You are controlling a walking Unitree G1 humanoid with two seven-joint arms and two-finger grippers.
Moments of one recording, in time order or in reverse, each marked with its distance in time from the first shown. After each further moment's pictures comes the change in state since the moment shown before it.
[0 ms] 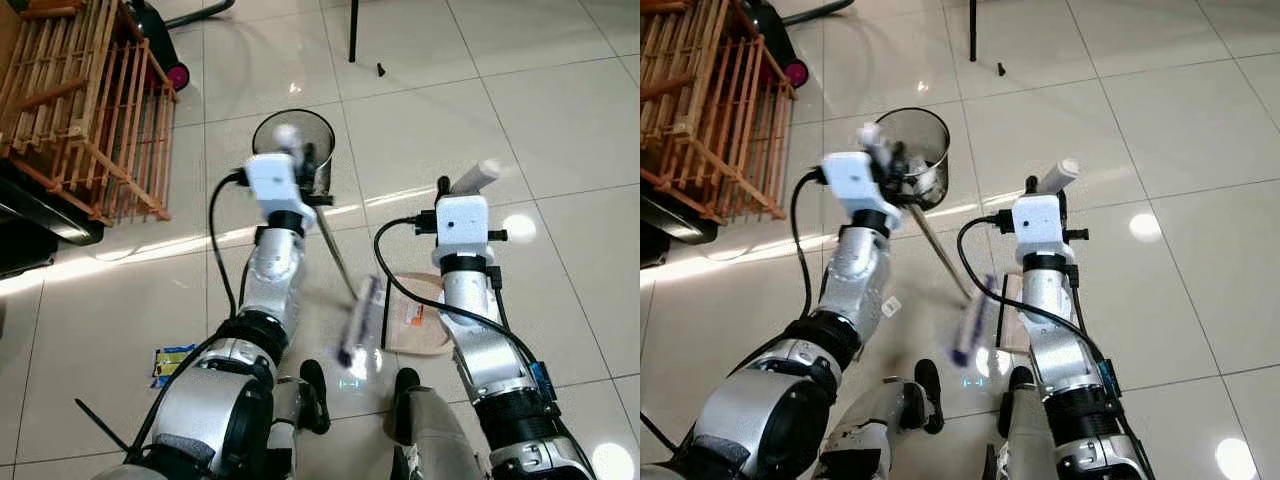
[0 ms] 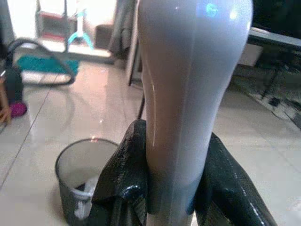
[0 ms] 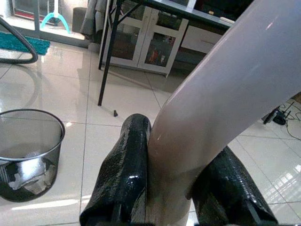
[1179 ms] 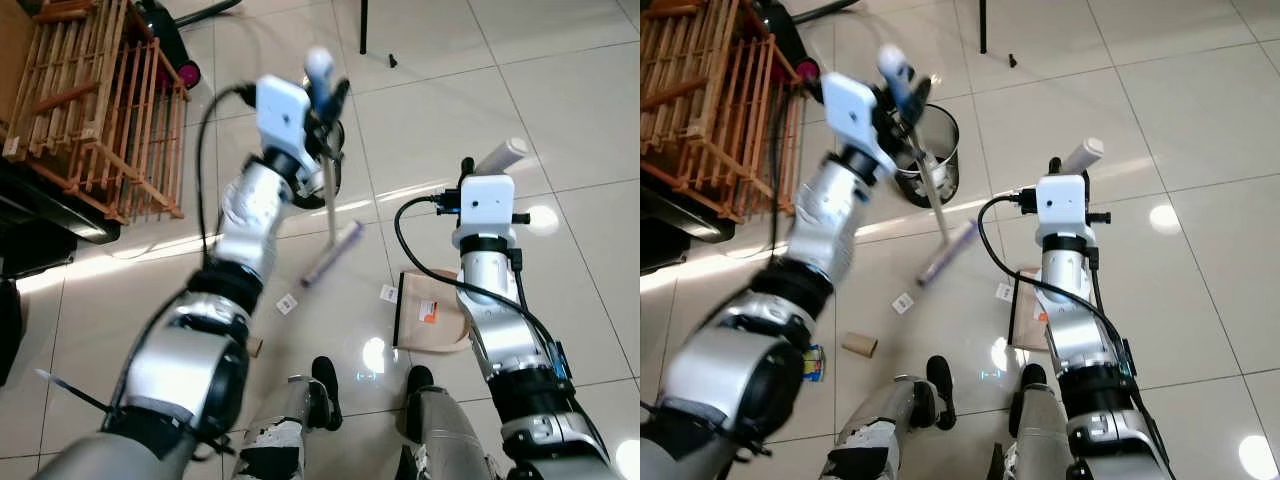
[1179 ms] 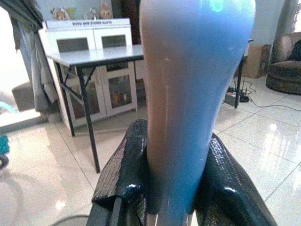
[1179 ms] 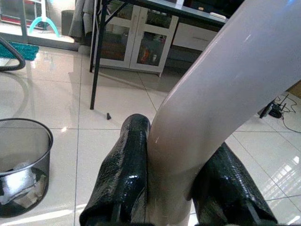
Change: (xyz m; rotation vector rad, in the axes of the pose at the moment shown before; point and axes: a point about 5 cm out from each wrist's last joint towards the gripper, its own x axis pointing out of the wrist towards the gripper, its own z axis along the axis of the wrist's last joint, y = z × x) left arm 0.032 -0.019 0.054 0.229 -0.144 -0.452; right arm 0.018 -0.018 -0.001 0.012 -0.007 -0.046
